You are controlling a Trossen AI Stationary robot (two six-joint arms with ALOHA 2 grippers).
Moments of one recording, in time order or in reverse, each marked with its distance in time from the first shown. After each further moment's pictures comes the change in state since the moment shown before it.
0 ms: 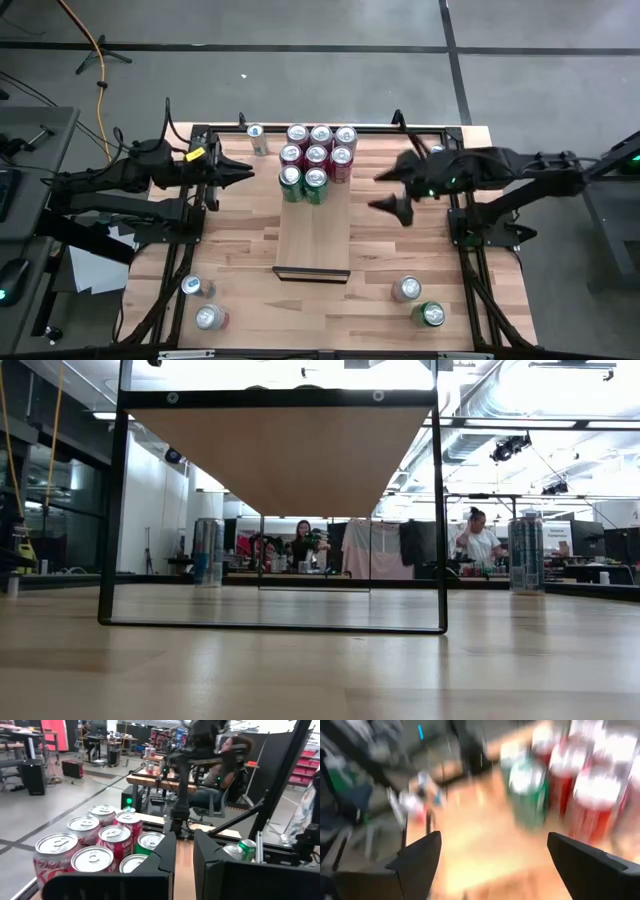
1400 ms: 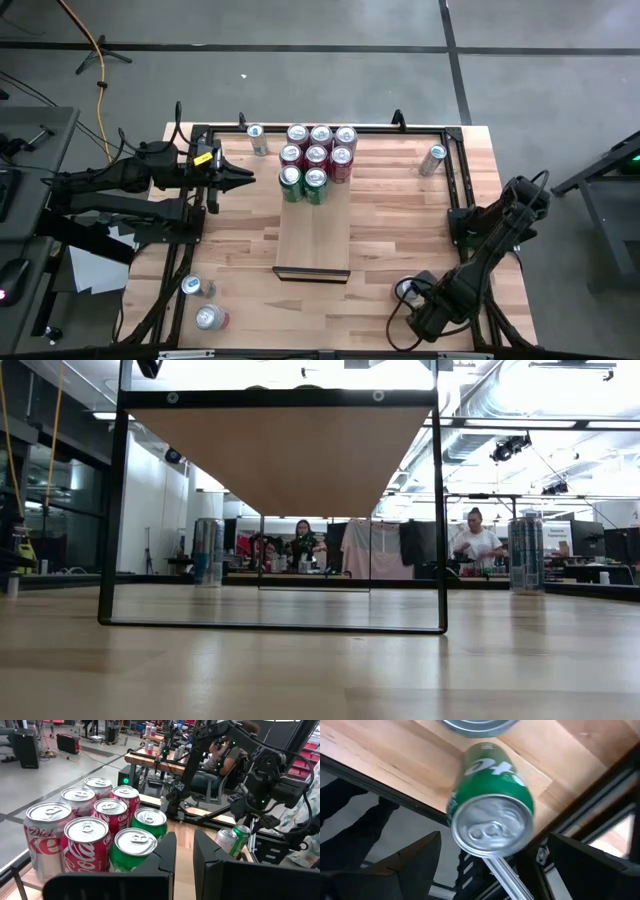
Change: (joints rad) left arm 0.000 0.002 0.000 -0.097 0.015 -0.080; right arm 0.700 0.496 -0.035 -0.426 -0.455 1.388
